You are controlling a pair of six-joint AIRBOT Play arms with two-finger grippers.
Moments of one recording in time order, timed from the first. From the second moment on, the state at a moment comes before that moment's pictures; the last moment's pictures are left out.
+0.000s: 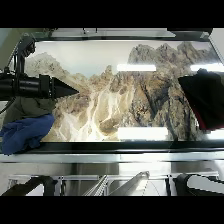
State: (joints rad) left arm 0.04 -1.11 1.14 0.43 -1.49 -1.17; right arm -0.67 -1.42 1.30 -1.52 1.30 1.93
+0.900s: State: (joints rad) left arm 0.10 -0.96 1.20 0.58 -1.47 -1.21; right arm -0.41 -1.19 1.24 -0.99 1.35 1.52
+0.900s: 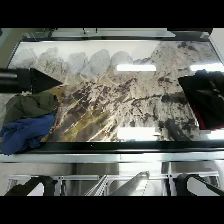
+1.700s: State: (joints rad) left arm 0.04 -0.53 0.60 0.63 -1.34 -1.27; right arm 0.36 -0.89 0.80 -0.91 1.02 1.51
